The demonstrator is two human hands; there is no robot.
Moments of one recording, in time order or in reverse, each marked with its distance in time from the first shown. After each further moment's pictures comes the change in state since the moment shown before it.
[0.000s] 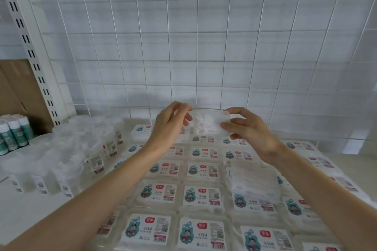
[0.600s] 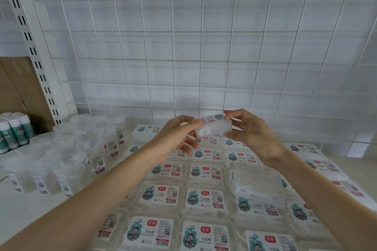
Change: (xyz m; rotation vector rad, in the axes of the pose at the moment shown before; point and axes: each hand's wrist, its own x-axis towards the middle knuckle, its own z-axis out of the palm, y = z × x) left_hand -0.011 0.010 -0.002 -0.194 -0.276 -0.370; right_hand -0.002 0.008 0.003 0.018 -0.057 -0.115
